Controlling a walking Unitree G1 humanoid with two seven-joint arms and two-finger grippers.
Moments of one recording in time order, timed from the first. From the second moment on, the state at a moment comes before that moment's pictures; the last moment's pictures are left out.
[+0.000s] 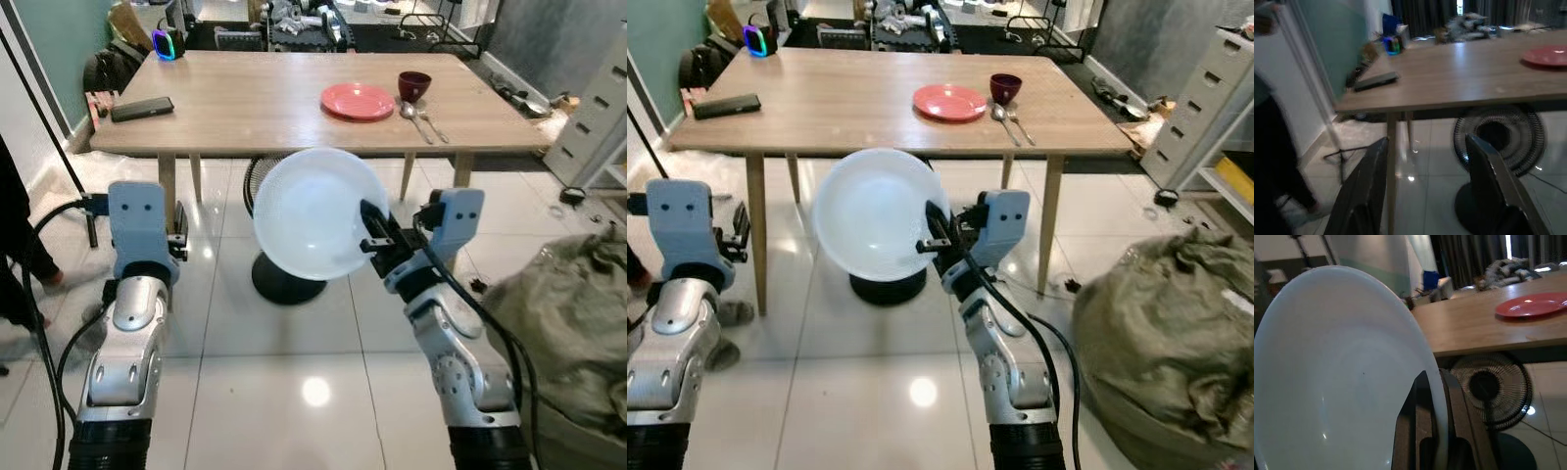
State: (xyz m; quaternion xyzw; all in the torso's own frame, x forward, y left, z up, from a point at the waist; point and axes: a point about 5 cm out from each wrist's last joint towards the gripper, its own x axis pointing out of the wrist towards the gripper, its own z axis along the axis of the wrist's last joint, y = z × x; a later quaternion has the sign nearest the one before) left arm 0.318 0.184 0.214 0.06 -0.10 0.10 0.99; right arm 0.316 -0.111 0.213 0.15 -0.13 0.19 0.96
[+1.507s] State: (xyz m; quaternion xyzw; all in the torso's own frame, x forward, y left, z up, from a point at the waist) left arm 0.318 0.185 0.215 0.06 -0.11 0.10 0.99; right arm 0.319 -0.119 0.224 0.16 -0.15 0.15 0.96
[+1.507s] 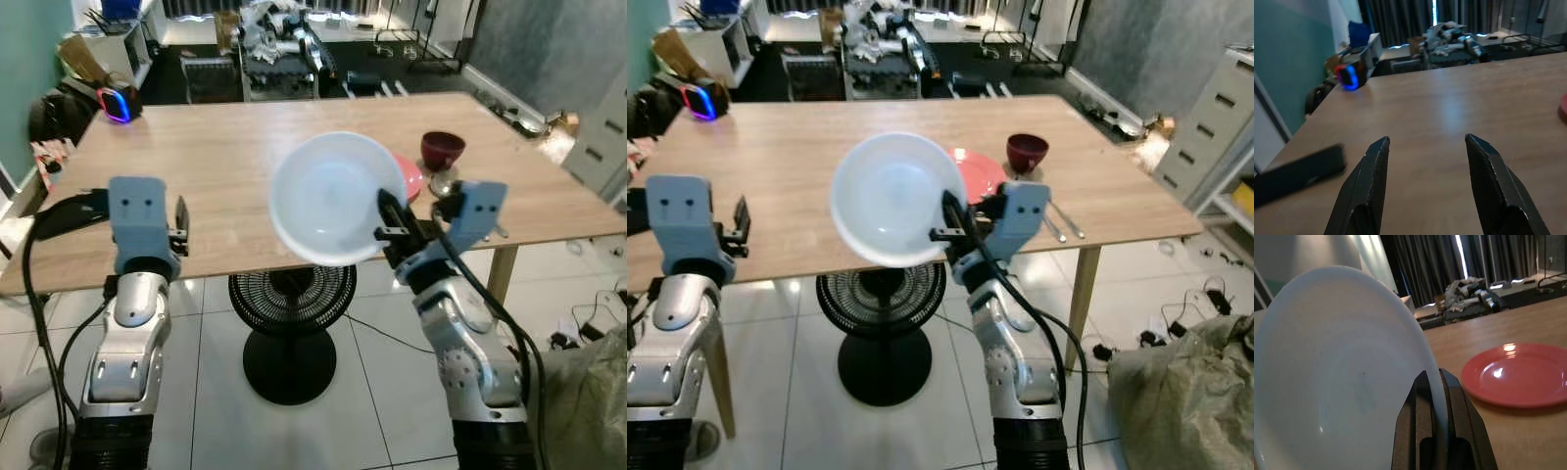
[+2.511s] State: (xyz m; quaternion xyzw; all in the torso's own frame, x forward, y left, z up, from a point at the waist) left arm 0.317 0.174 0.207 0.07 -0.09 0.06 0.99; right arm 0.317 -0.114 0.223 0.15 -0.15 0.17 0.96
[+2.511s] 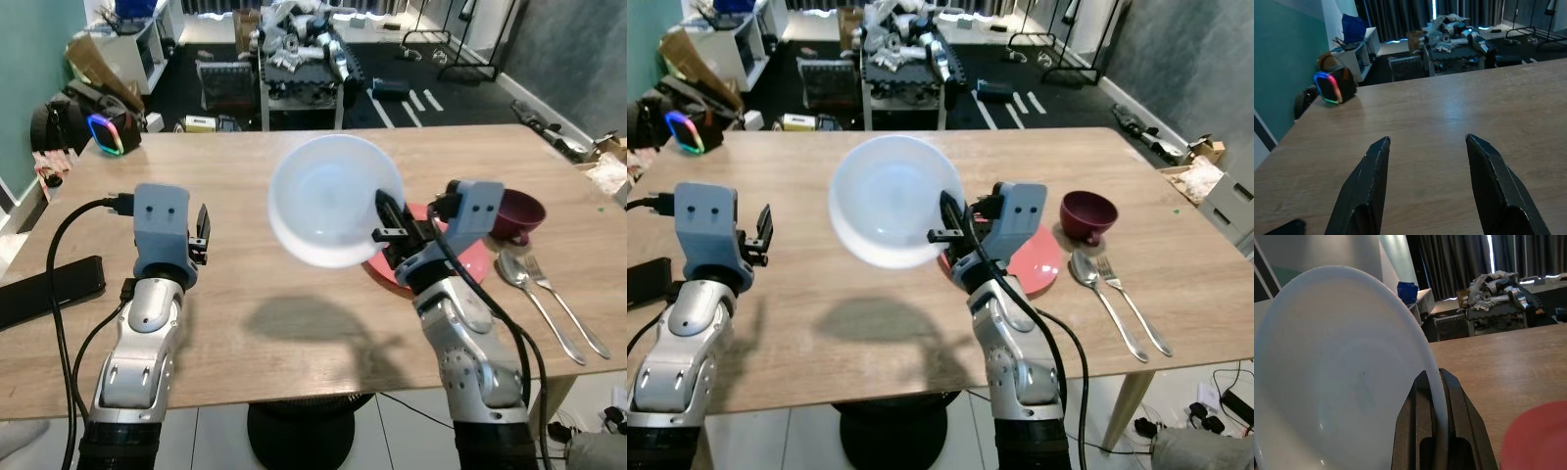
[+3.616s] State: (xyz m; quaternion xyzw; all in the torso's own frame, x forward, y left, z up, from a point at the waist) left arm 0.282 0.151 0.206 0.11 -0.04 -0.11 0.99; right arm 0.362 -0.074 0.157 0.21 0.06 0.11 0.97
